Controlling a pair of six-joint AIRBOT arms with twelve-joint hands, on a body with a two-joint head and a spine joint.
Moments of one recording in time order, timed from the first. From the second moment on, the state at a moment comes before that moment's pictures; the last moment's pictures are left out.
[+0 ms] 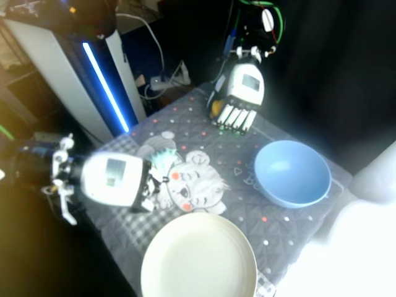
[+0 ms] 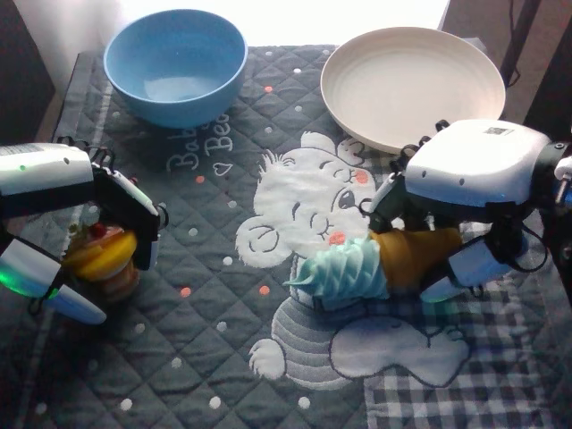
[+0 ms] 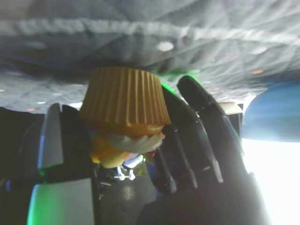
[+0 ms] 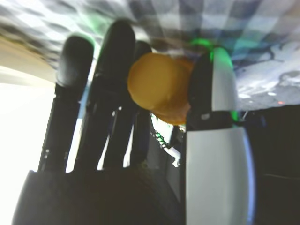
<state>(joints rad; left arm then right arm) 0.77 -0.96 1.21 0.75 -0.63 0.14 -0.76 -0.94 1.10 -0.50 0.47 -0.41</state>
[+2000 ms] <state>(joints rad) 0.18 -1.17 1.61 0.81 -0.33 0.14 -0.43 -1.02 1.38 -0.18 0.51 -0.62</state>
